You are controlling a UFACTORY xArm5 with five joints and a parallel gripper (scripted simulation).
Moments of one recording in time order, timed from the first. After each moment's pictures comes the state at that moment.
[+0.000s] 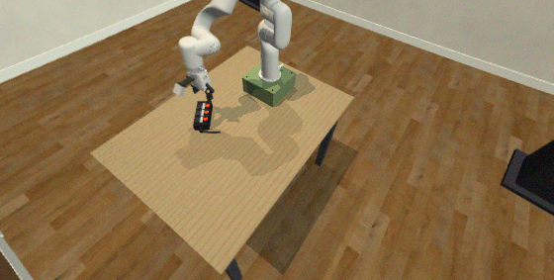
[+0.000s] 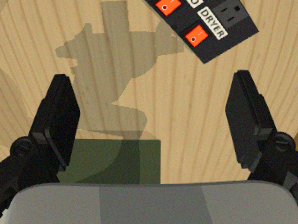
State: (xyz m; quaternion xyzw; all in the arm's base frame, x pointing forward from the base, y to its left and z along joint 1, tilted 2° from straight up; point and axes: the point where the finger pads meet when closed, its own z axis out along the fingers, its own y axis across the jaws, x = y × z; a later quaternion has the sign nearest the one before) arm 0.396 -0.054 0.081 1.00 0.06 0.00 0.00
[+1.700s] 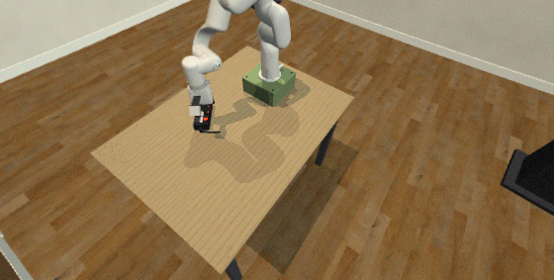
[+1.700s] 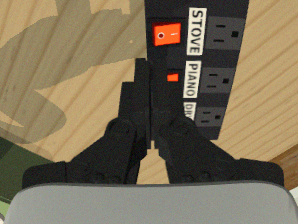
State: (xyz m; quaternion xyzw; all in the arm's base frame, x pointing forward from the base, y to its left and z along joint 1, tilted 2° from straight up) arm 0.419 -0.029 0.016 0.92 0.40 0.00 0.00
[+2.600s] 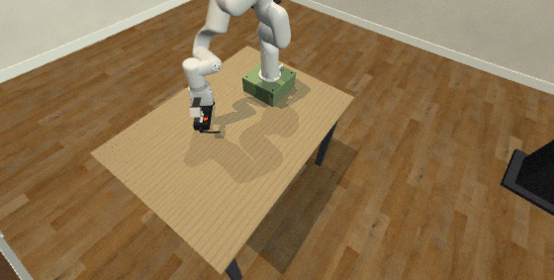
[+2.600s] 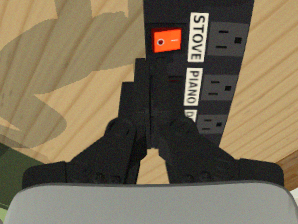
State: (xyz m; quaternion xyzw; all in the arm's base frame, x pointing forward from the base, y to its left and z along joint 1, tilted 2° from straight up) arm 0.419 -0.030 0.006 0.92 0.40 0.00 0.00
